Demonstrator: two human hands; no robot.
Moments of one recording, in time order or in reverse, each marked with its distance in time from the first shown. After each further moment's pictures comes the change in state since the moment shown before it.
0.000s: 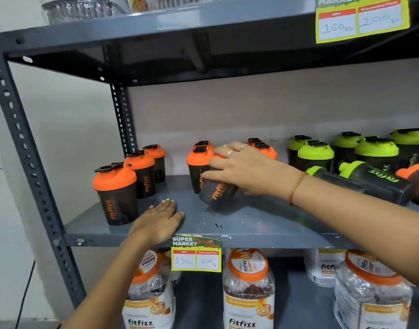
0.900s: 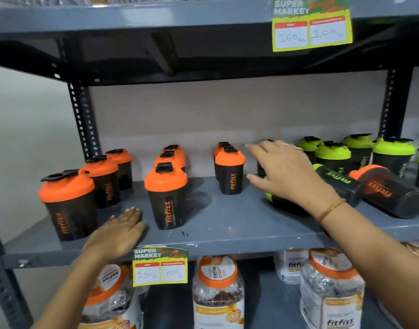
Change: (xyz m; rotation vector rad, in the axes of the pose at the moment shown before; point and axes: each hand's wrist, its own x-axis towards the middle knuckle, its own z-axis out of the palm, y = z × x) left_hand -0.001 0.001 -0.003 0.026 -0.024 0.030; right_hand -0.105 0.030 0.010 0.198 -0.045 0.751
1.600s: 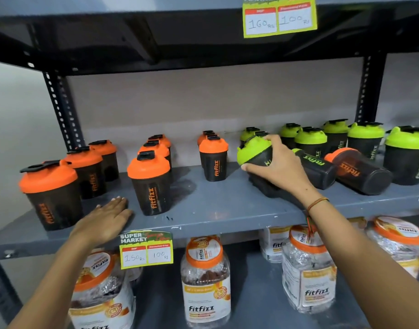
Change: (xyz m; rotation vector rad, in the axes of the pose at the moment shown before) left_hand -0.002 0.003 -0.003 -0.003 -0.030 -0.023; right_hand -0.036 0.037 0.051 0.609 0.071 0.441
